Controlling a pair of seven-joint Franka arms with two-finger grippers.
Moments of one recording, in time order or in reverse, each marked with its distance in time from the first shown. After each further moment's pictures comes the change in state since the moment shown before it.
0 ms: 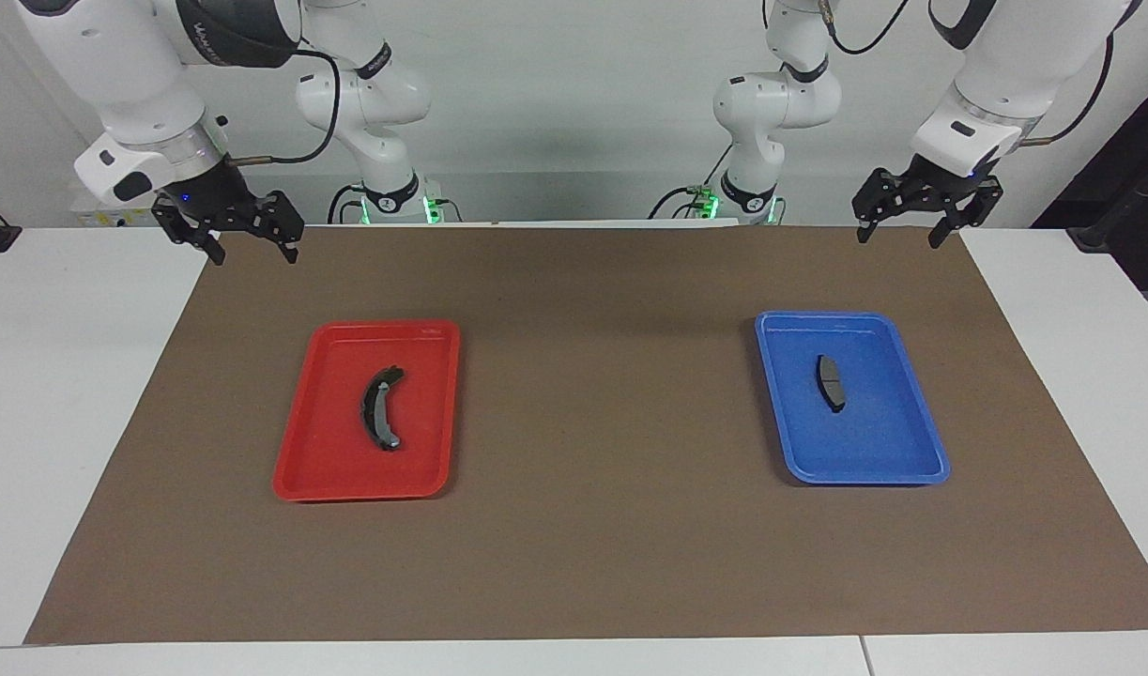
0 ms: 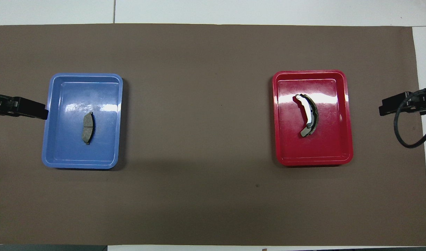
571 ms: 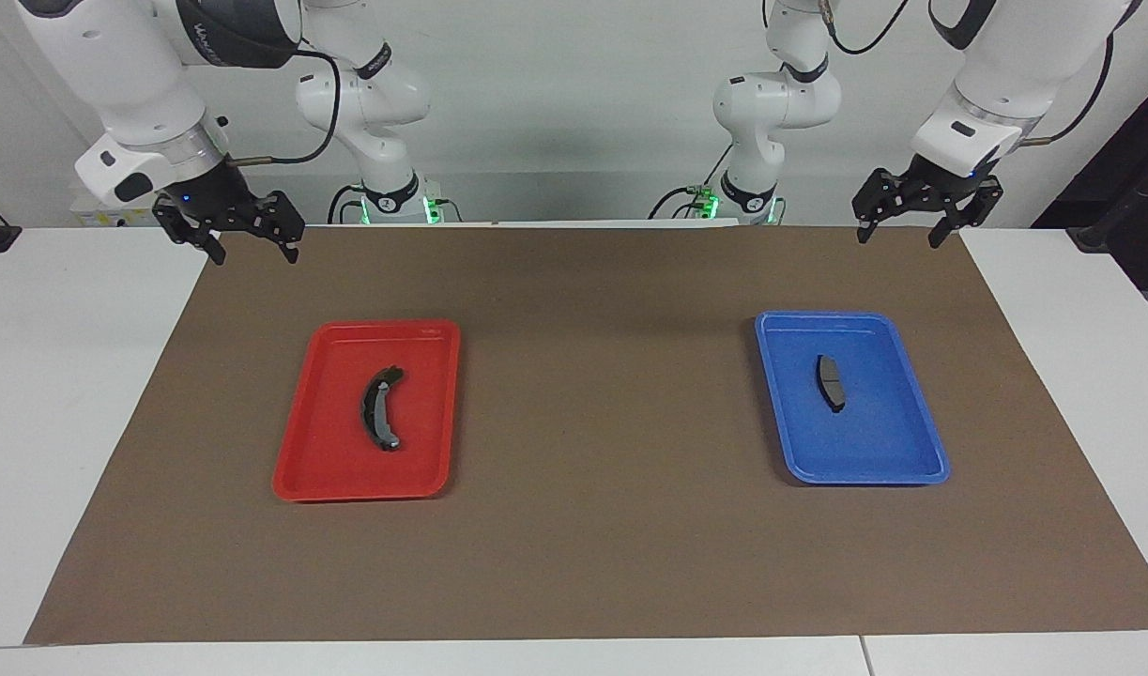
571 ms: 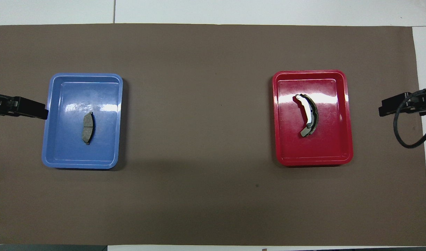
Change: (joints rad) left arm 0.000 0.000 0.001 0.000 0.000 0.000 -0.005; right arm 0.000 0.000 0.000 -0.002 0.000 -0.007 -0.001
